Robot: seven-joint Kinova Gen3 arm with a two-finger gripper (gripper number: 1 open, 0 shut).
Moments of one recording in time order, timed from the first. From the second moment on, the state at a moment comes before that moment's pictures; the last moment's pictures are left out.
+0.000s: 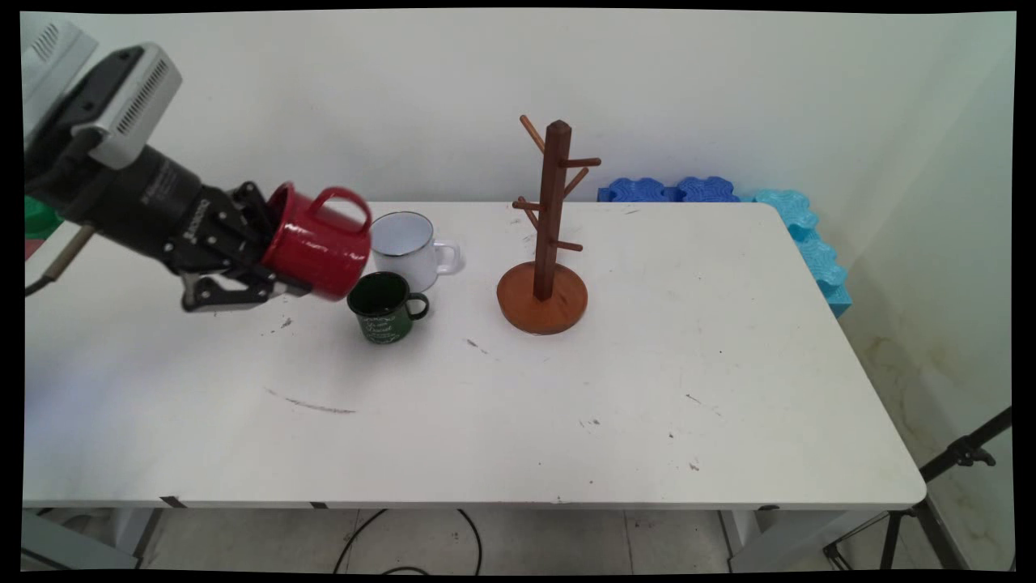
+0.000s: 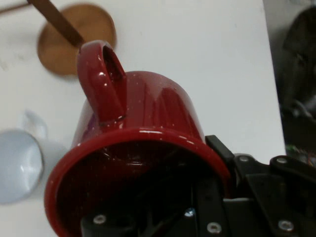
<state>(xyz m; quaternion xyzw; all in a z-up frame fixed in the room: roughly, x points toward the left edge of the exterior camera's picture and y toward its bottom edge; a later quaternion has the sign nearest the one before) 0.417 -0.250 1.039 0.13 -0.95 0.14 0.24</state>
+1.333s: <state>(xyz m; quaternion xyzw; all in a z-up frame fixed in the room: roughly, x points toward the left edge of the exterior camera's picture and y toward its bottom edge) 0.352 -0.307 0.933 0.23 -0.97 0.04 0.06</state>
